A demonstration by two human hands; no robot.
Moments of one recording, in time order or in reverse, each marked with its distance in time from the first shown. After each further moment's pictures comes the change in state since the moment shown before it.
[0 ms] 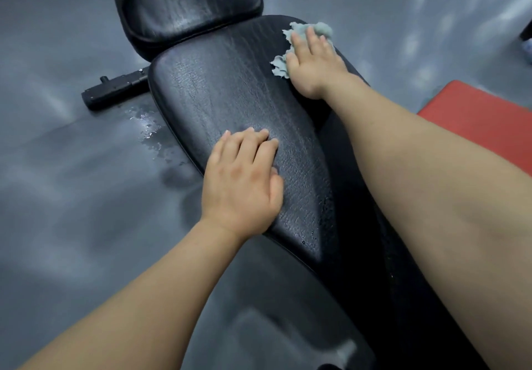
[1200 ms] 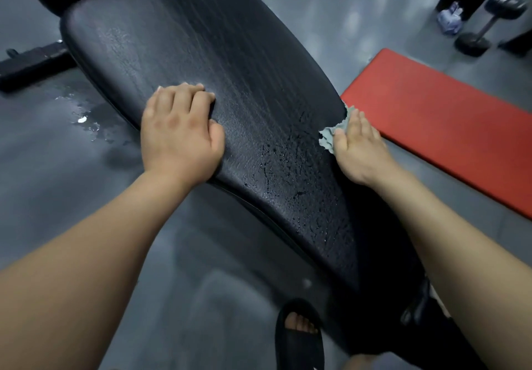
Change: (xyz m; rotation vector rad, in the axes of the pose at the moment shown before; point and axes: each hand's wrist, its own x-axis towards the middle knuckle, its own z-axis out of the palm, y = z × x) left_hand -0.002 0.000 0.003 0.027 0.047 -0.004; right_hand -0.250 0.145 0.040 0.008 -0.058 0.377
